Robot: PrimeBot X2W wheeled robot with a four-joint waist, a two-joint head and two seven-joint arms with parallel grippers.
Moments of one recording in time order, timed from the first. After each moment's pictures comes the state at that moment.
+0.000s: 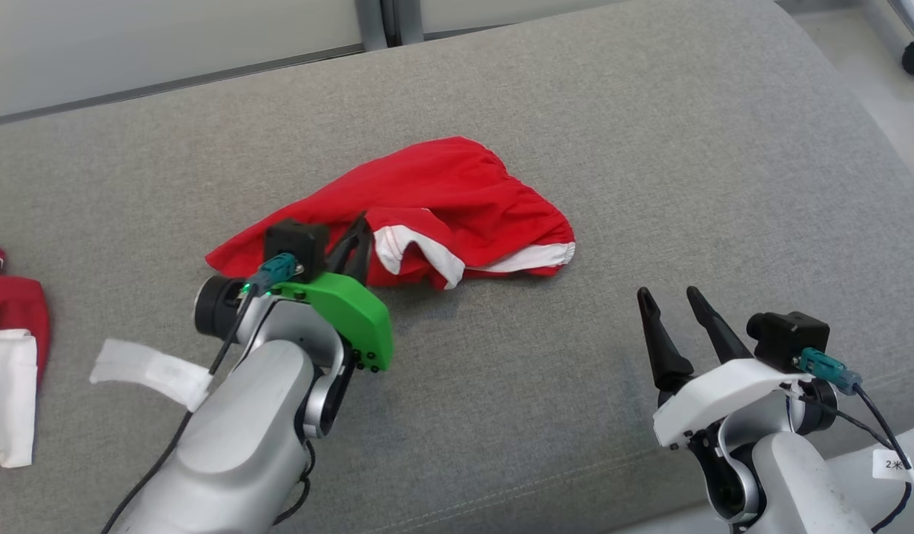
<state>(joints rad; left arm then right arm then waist) -0.64 0.18 -0.71 0.55 -0.63 0.13 -0.07 -0.19 -0.05 0.11 0.24 0.37 0.13 -0.06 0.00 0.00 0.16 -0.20</state>
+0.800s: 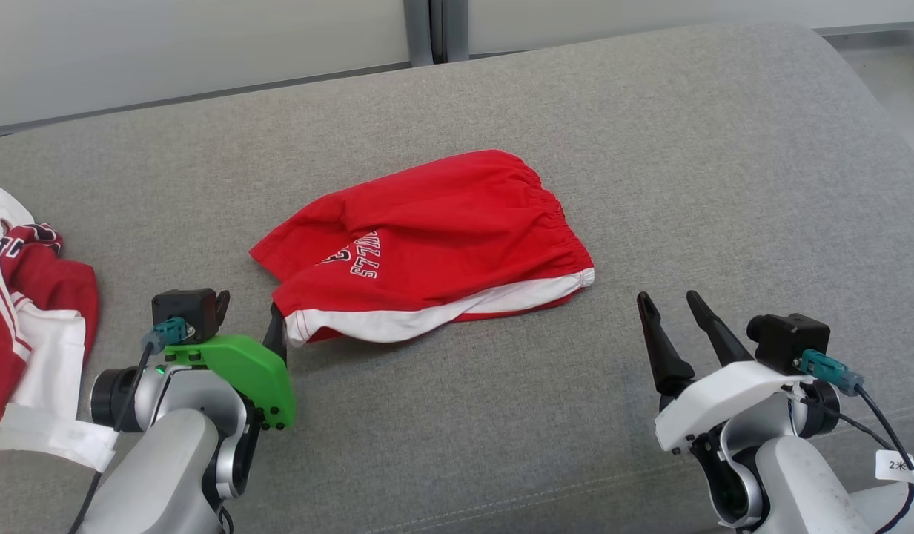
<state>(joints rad) -0.46 0.36 -0.62 0.46 -0.71 0.23 0.00 -0.17 -0.05 0.11 0.21 0.36 0.13 -0.03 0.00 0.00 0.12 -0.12</state>
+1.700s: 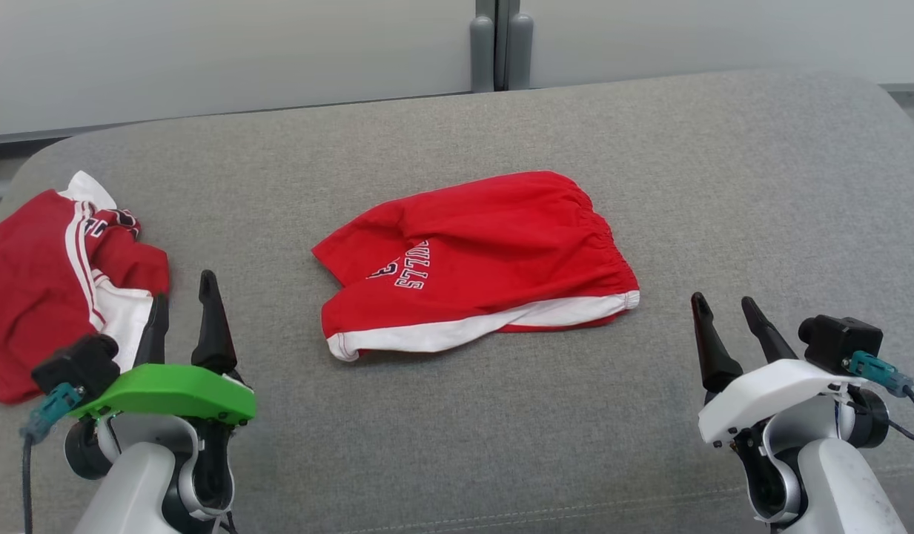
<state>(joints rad) -0.28 0.31 -0.36 0.30 -0.92 0.20 -0.25 -0.16 -0.05 -0.02 0.21 0.34 0.13 0.01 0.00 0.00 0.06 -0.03</state>
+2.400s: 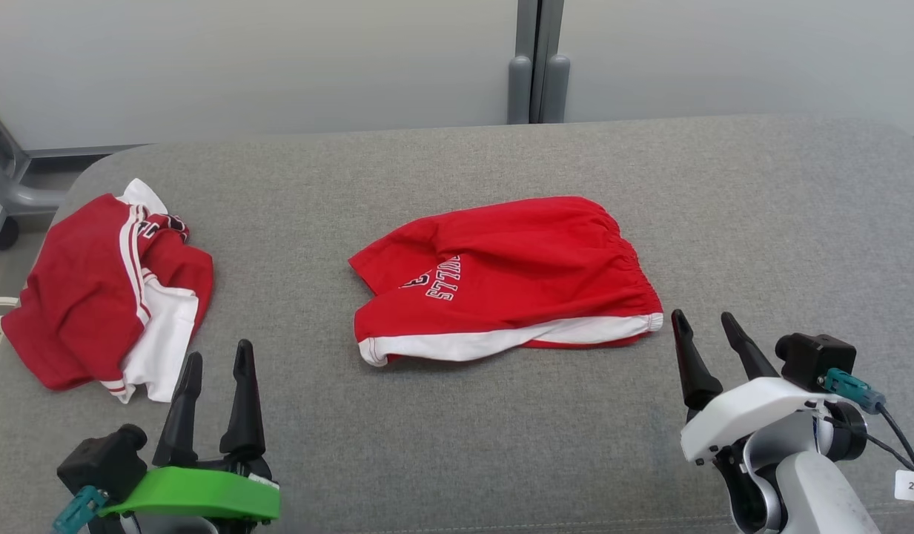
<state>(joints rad) -0.03 0.17 -0.17 0.14 -0.70 -0.04 -0.26 -0.15 -0.05 0.03 0.28 0.35 0.13 -0.06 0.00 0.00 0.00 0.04</state>
